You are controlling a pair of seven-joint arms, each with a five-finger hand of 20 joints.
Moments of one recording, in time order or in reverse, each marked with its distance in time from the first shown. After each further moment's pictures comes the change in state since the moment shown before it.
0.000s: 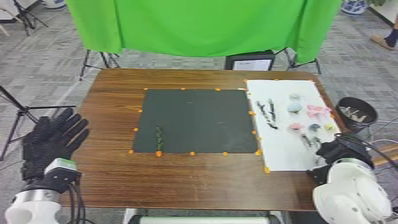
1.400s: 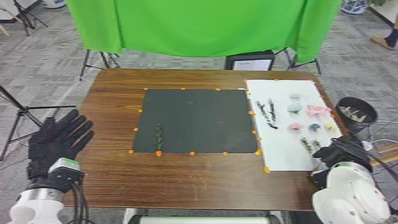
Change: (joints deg) left arm -1.3 -0.3 0.9 1.0 -0.3 -0.7 -2.1; right arm -1.3 0.4 -0.5 0.8 -1.3 -2.0 -1.1
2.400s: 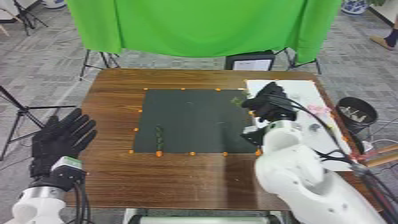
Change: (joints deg) left arm -1.1 0.7 0.7 0.1 -0.3 0.1 -0.9; right arm 32.3 -6.4 -30.4 4.0 1.8 6.8 -8.7
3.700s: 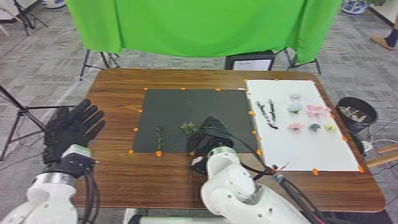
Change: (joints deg) left arm -8.4 0.5 4.8 3.2 -0.7 0.0 -0.5; right arm 2.1 -13.9 -14.7 15.3 0.9 -0.1 -4.0
